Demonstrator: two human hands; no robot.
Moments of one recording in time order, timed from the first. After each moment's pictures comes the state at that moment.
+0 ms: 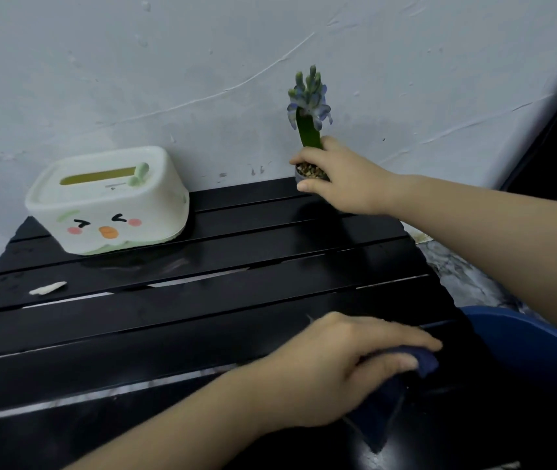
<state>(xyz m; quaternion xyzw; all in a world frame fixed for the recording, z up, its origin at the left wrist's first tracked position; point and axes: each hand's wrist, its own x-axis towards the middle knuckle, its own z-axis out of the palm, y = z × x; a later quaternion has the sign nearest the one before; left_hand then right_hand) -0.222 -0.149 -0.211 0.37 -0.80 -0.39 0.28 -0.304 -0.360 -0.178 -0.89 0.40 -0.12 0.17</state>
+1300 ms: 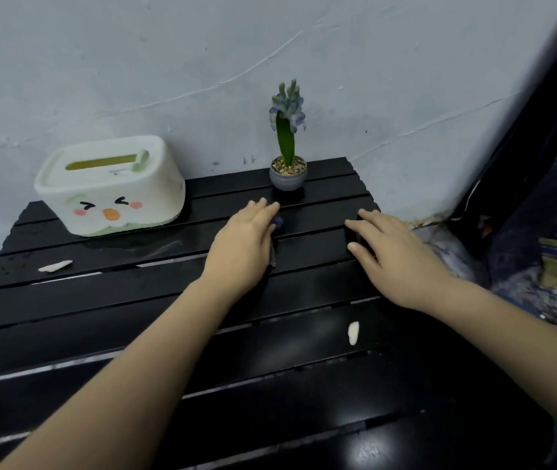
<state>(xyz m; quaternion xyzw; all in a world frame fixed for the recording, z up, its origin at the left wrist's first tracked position) -0.154 -0.209 -0.243 0.68 -0.69 -0.08 0.25 -0.400 -0.238 -0.226 -0.85 0.52 -0.09 0.09</state>
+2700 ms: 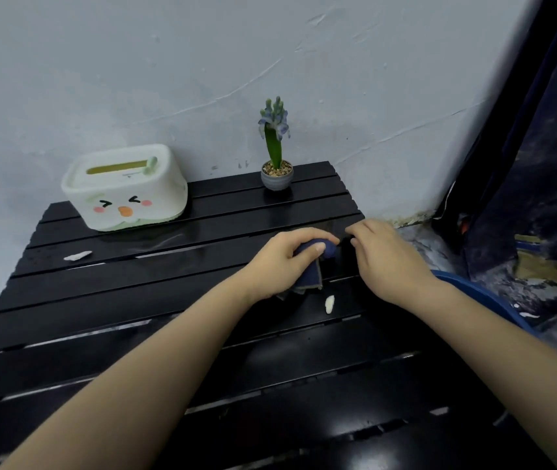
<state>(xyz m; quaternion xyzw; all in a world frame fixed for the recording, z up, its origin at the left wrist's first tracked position) -0.211 -0.173 -0.216 0.49 -0.72 -0.37 0.33 -0.414 -0.199 -0.208 -0.84 0.52 -0.13 0.08</state>
